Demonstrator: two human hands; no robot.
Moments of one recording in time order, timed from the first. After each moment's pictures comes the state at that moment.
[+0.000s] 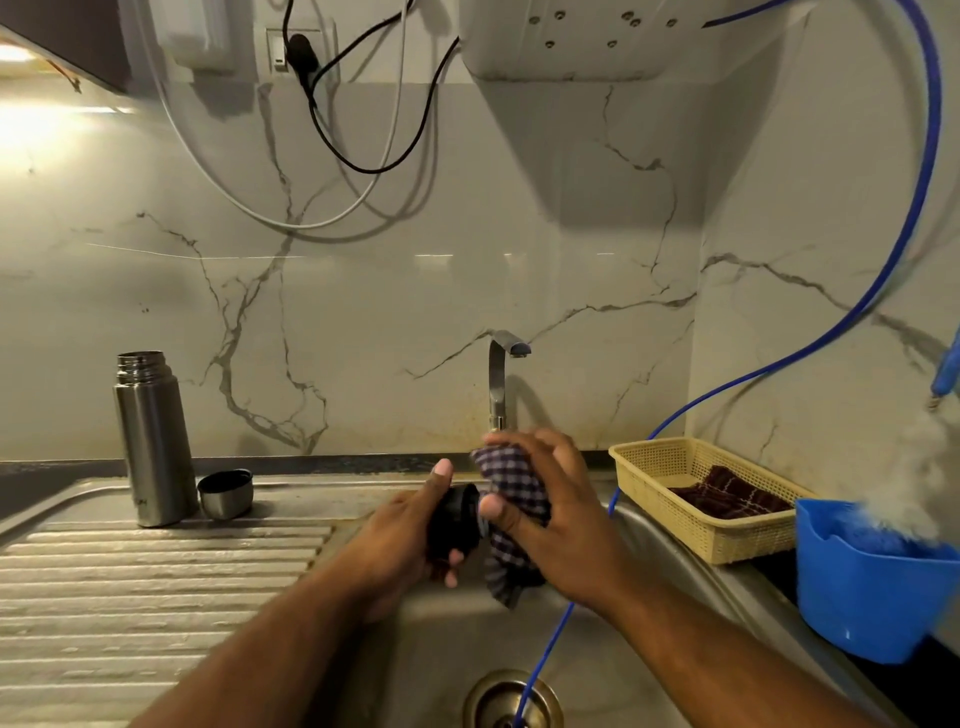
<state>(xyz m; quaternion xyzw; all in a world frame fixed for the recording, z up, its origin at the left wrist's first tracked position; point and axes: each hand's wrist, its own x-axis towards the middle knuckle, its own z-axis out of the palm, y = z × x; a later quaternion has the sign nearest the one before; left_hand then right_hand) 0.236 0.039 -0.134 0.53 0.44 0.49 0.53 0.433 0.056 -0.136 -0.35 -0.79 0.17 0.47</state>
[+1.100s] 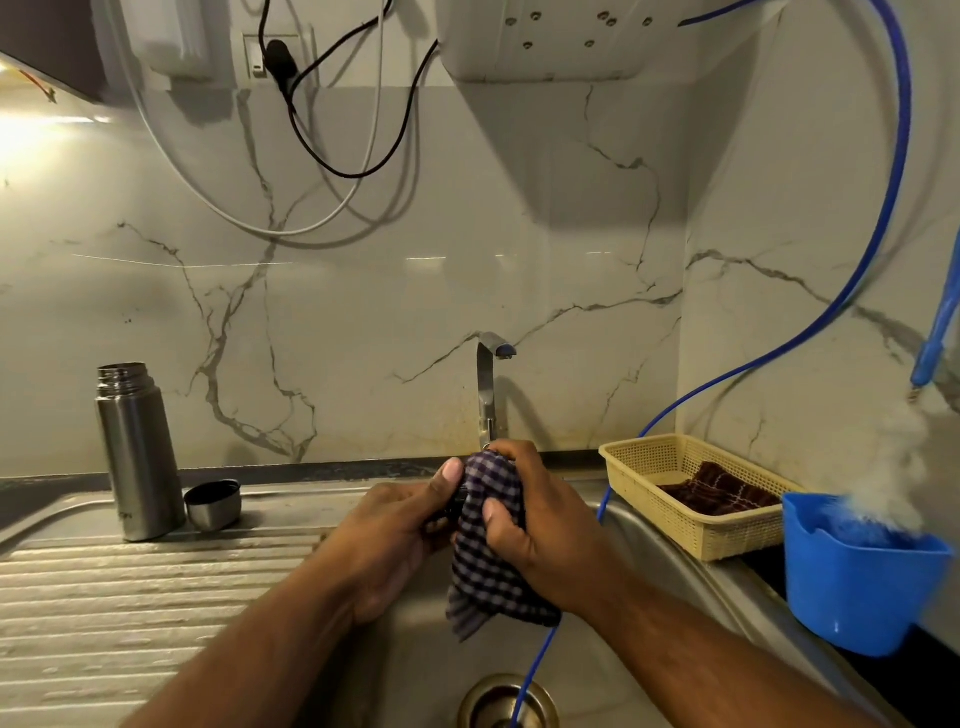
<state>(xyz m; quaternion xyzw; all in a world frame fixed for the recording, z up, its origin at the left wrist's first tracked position) 0.244 0.032 -0.119 0.56 0.37 0.50 0.55 0.434 0.059 -0.139 -0.33 -0.83 0.09 0.44</state>
